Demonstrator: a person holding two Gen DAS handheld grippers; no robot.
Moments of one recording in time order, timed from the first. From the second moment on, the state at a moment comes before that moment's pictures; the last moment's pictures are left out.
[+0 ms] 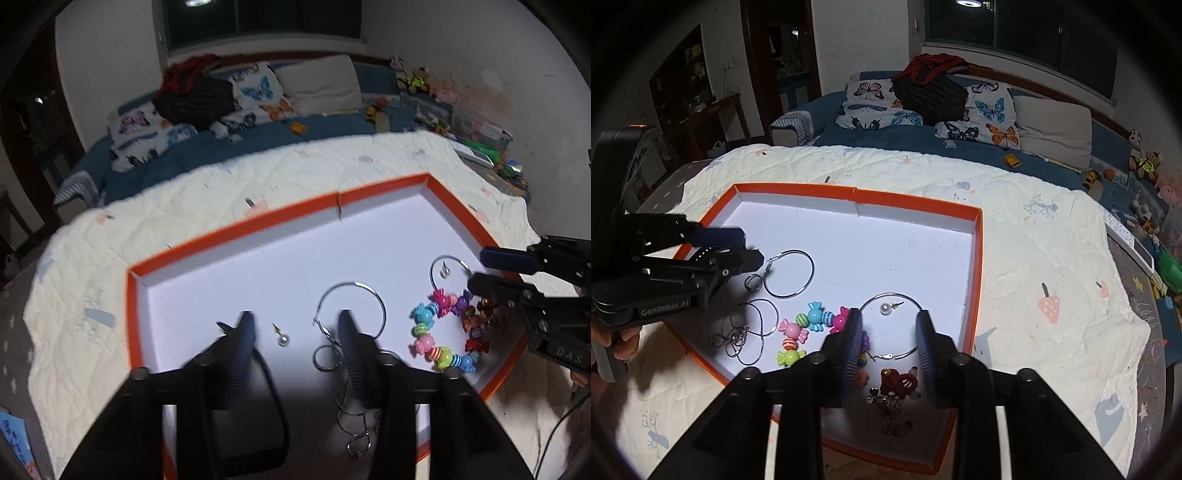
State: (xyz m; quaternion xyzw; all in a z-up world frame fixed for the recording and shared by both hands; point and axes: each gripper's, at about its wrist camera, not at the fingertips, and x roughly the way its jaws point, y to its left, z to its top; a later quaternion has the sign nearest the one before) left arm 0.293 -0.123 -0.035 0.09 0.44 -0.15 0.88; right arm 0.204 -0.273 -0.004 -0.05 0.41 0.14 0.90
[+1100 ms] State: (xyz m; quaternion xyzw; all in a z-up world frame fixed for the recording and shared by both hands) left arm 0.164 -0.082 0.058 0.08 0.34 -0.02 0.94; right arm 0.113 -0.258 0.045 -0.05 0.34 0.16 0.92
